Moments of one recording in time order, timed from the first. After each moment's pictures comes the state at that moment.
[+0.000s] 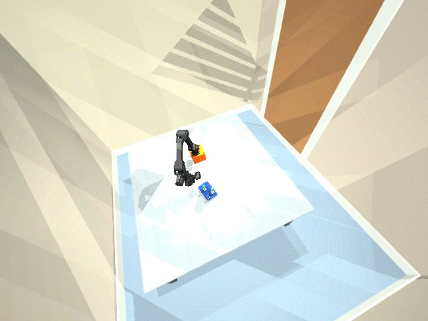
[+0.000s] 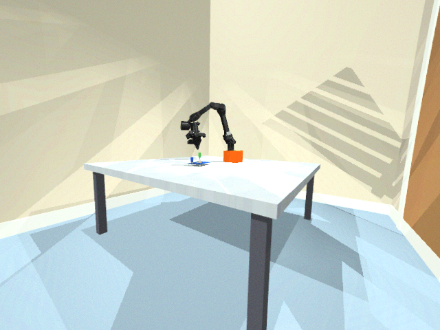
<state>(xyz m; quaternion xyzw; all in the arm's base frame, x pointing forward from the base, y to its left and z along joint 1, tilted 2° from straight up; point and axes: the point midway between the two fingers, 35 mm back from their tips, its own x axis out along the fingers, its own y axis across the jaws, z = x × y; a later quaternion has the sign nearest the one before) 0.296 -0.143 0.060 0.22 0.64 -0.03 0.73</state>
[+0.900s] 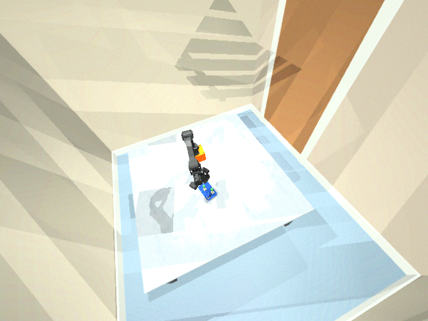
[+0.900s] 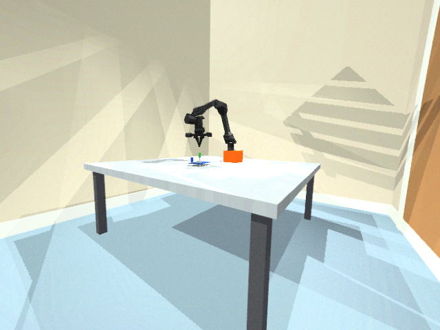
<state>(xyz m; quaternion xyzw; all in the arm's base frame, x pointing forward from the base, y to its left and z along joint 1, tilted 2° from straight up) 0.343 -0.085 0.082 -0.18 0.67 0.18 0.70</state>
